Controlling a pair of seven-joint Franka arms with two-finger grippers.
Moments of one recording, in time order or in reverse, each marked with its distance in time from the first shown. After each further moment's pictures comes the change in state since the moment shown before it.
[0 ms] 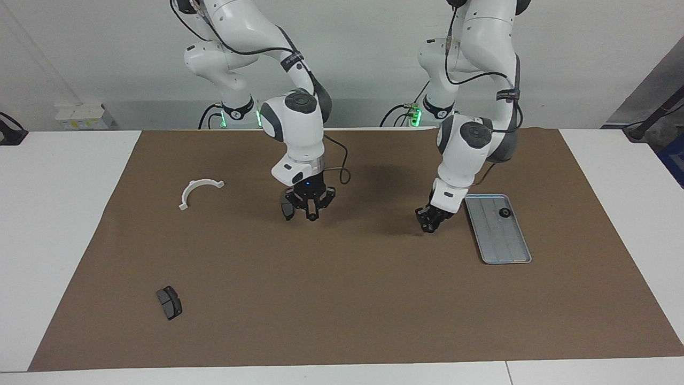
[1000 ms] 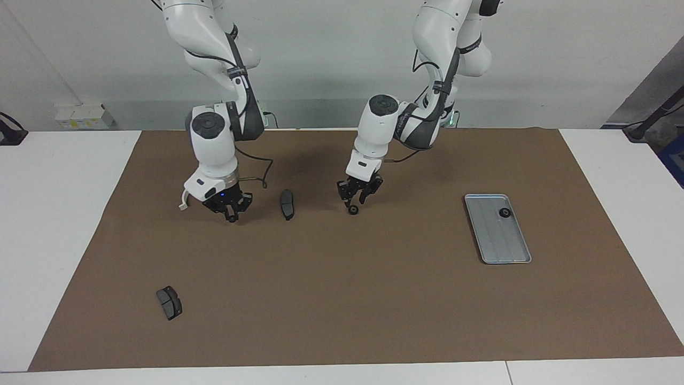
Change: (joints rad) left arm -0.322 0.000 -0.004 -0.030 0.000 0.120 -0.318; right arm -0.377 -0.088 -0.004 -0.224 0.000 0.000 -0.501
